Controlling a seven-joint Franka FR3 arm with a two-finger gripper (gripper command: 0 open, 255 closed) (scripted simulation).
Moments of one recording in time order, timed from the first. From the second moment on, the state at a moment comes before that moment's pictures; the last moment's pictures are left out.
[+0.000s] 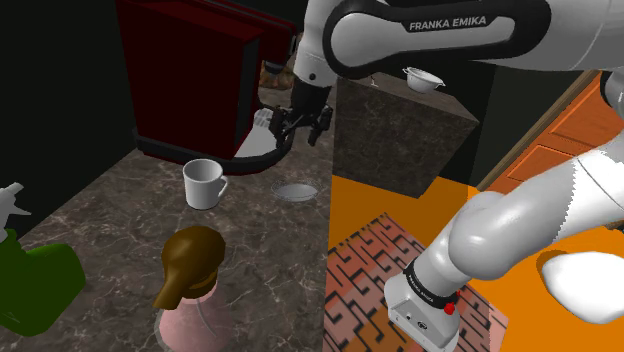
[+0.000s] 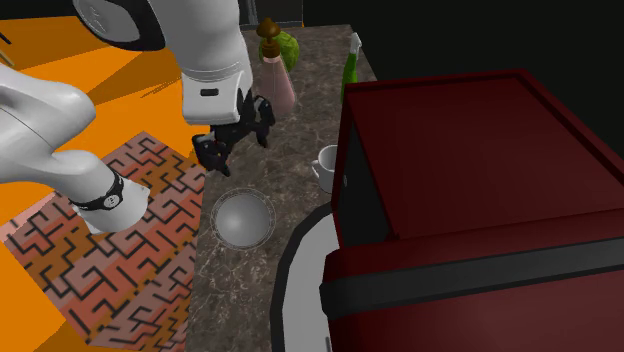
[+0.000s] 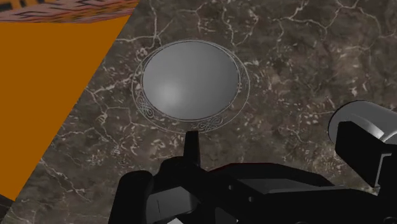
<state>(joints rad) 0.11 -0.32 0.30 -2.27 0.12 1.95 0.47</state>
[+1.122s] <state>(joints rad) 0.27 0.35 0.46 -1.70 -0.20 1.97 0.90</state>
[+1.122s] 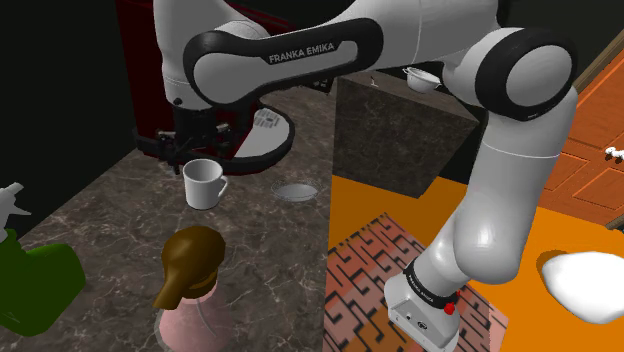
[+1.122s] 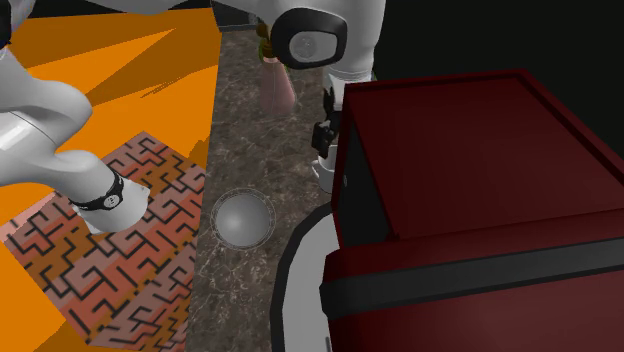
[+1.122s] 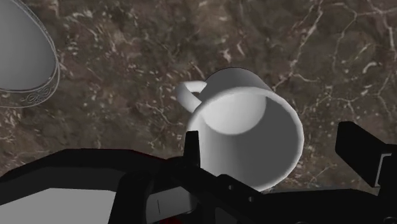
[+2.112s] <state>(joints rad) 0.32 0.49 0.43 -1.64 -0.27 2.03 0.95</state>
